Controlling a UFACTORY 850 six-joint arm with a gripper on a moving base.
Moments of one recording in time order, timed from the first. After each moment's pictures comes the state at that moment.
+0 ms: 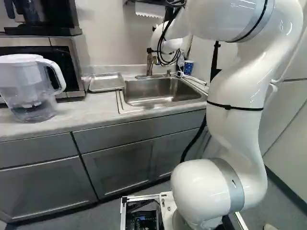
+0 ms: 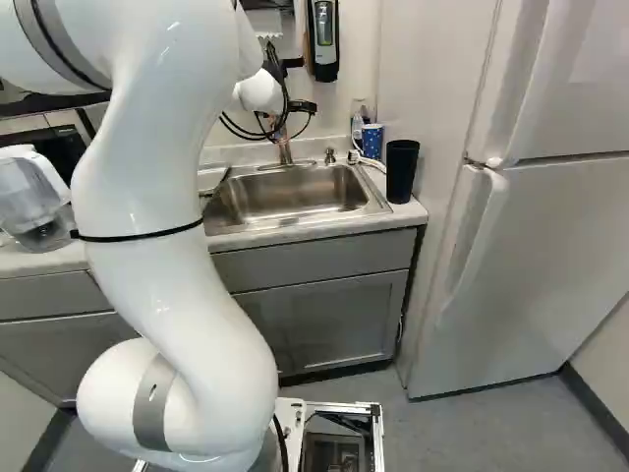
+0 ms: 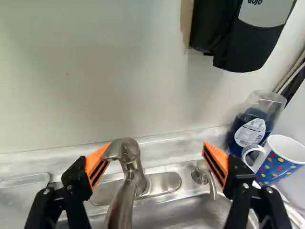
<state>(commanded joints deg) 1.4 -18.2 -77.4 0.0 14.3 0.0</state>
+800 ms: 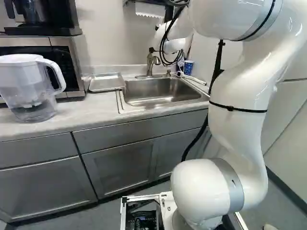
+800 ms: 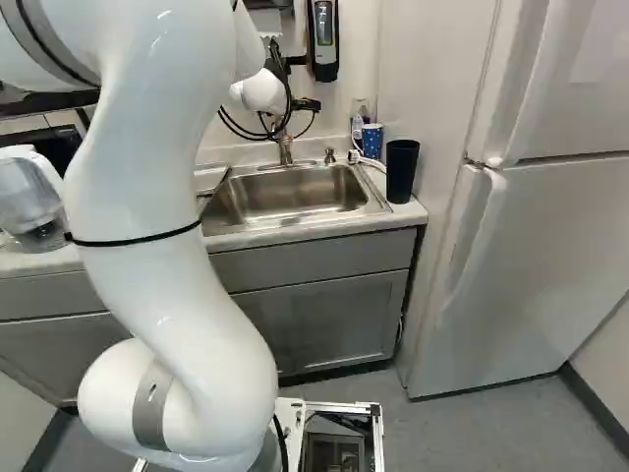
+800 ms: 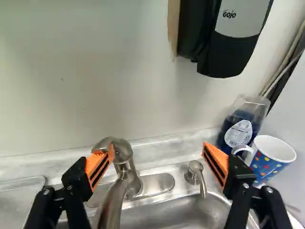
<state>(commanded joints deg) 0.3 -16.6 -75.6 0.0 18.3 0.0</state>
